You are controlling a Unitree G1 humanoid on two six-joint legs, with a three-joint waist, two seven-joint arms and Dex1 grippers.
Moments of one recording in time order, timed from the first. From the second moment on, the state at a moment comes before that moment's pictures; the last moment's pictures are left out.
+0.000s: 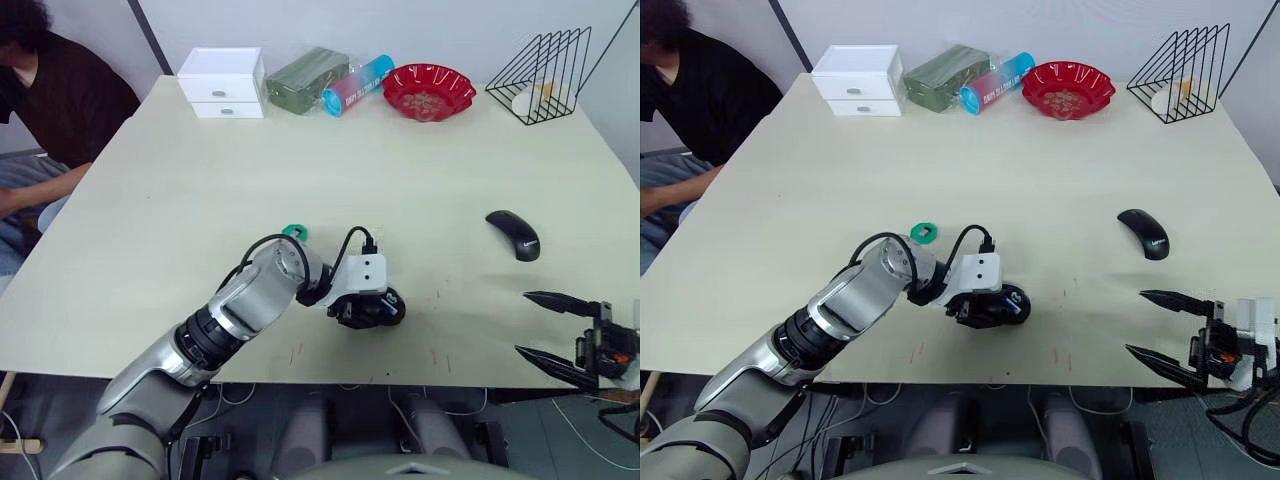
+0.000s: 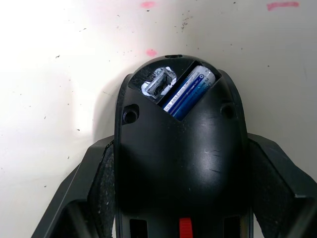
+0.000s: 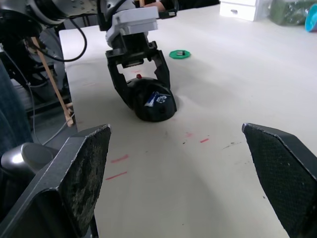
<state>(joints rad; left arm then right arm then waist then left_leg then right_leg) -0.66 0.60 -0.64 -0.25 0.02 0.78 -1.15 0.30 -0.69 -0.41 -0.12 0.72 -0.03 1.44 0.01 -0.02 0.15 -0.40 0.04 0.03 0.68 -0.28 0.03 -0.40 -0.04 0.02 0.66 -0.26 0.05</state>
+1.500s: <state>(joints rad) -0.43 0.68 -0.03 -0.12 -0.36 0.61 -1.05 0.20 -0.58 -0.38 -0.10 0.70 -0.07 1.38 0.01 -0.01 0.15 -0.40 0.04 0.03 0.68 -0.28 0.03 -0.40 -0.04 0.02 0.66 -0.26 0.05</state>
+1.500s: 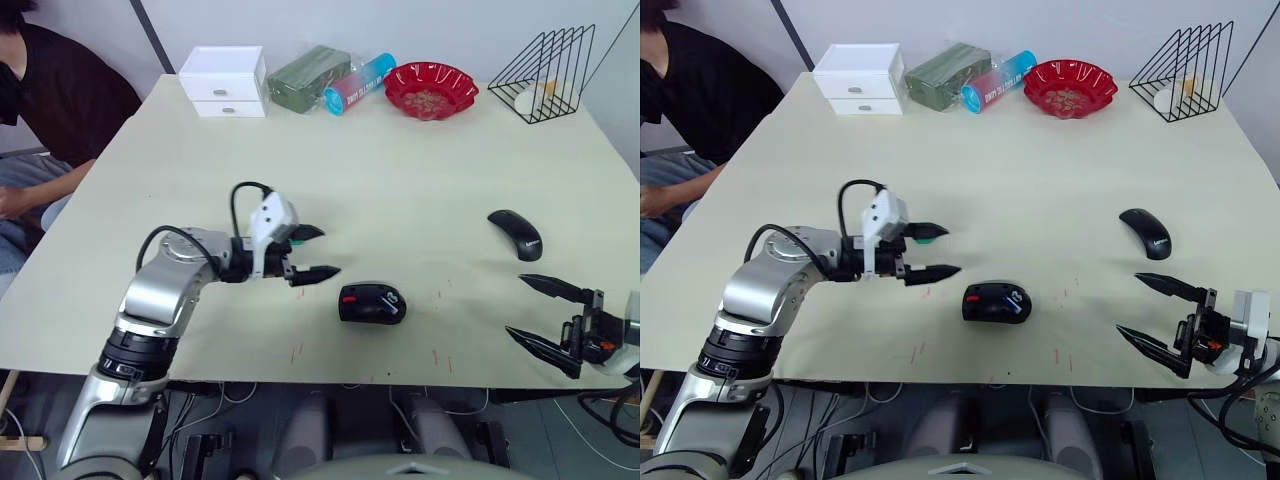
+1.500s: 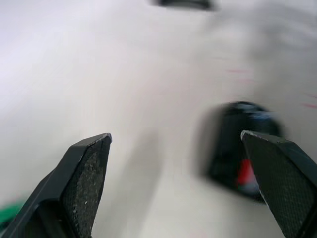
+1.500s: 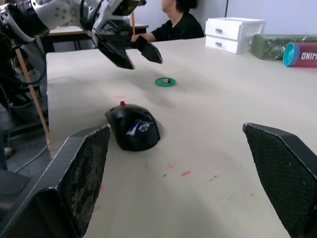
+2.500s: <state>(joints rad) -0.36 0.39 0.02 -0.20 -0.20 0.78 -0.36 0.16 -0.60 -0.37 -0.10 0.69 -0.05 1.35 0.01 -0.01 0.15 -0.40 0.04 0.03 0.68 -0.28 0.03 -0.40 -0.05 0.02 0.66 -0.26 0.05</state>
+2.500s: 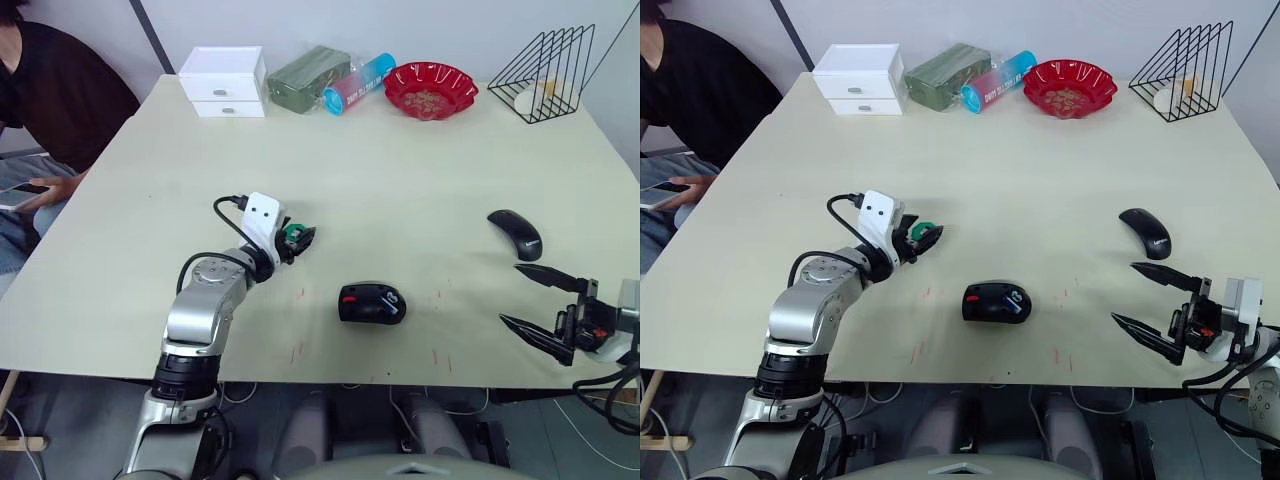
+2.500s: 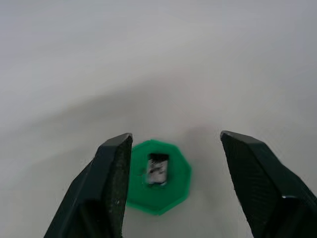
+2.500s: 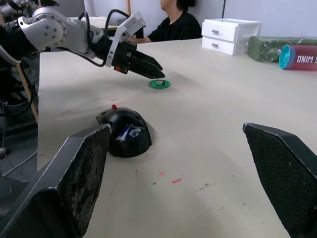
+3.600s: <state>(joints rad) -0.36 0.41 0.00 -0.12 -0.19 0.75 -0.41 0.17 -0.60 -0.37 -0.10 0.69 -0.05 1.33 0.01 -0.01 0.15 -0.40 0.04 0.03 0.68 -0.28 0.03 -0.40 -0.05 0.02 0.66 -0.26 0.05</state>
